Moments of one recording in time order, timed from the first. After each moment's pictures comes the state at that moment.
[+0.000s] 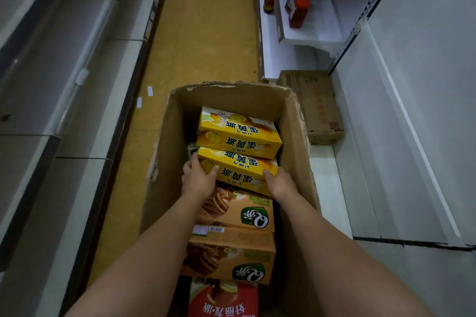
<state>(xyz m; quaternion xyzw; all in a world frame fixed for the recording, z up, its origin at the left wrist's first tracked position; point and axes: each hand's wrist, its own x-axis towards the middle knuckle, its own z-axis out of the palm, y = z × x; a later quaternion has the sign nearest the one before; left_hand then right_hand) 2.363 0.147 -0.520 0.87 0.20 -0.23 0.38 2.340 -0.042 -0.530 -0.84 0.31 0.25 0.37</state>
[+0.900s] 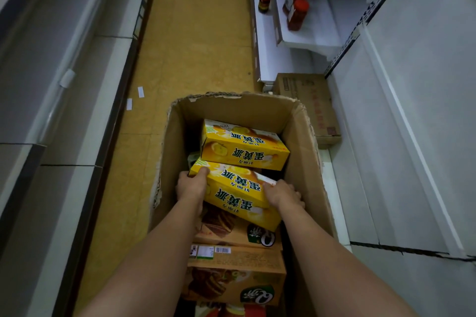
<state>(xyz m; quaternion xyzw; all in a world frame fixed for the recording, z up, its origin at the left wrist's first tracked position) 2.403 0.163 -0.538 0.69 0.42 -0.21 0.55 2.368 -0.024 -0.519 -0.83 0.37 0.35 0.24</state>
